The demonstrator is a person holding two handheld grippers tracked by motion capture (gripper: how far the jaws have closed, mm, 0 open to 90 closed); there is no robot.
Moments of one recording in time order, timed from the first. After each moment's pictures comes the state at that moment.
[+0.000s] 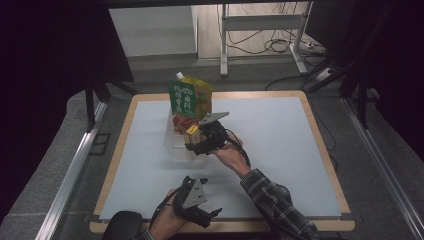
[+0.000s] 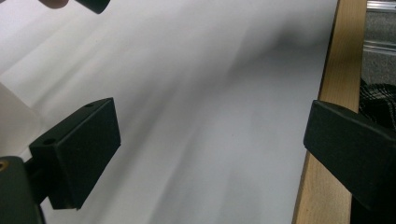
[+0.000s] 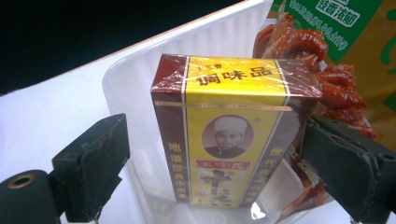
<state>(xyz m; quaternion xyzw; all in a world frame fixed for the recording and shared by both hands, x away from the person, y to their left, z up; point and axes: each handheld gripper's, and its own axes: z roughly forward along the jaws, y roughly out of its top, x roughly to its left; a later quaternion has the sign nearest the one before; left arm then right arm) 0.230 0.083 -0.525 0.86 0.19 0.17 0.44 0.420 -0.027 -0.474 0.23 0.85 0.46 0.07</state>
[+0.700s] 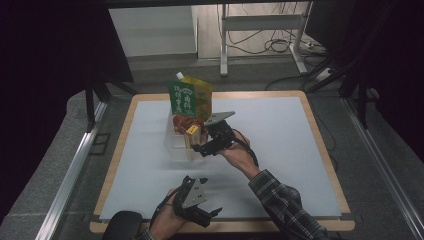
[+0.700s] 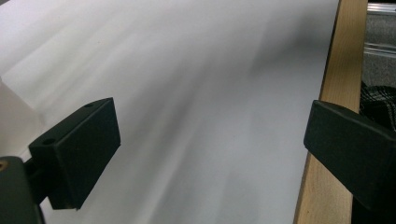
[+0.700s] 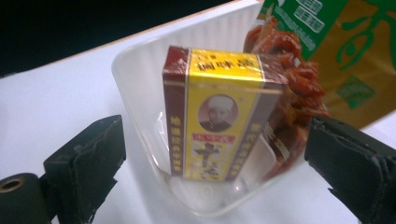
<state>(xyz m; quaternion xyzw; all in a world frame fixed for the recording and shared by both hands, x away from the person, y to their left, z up) 0.230 0.084 -0.525 0.86 0.20 0.17 0.44 0.410 -0.045 -0.456 0.21 0.87 0.44 0.10</state>
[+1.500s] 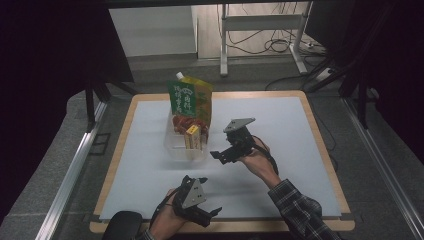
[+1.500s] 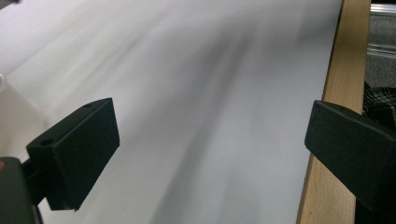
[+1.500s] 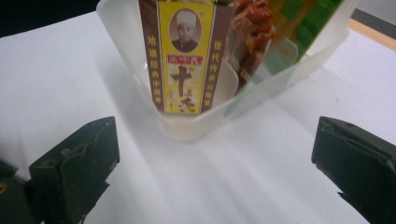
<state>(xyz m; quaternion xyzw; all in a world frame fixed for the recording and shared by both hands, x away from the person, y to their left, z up) 0.230 0.085 -0.525 0.86 0.20 0.18 0.44 0.393 -0.101 -0.459 0.23 0.87 0.41 0.11</state>
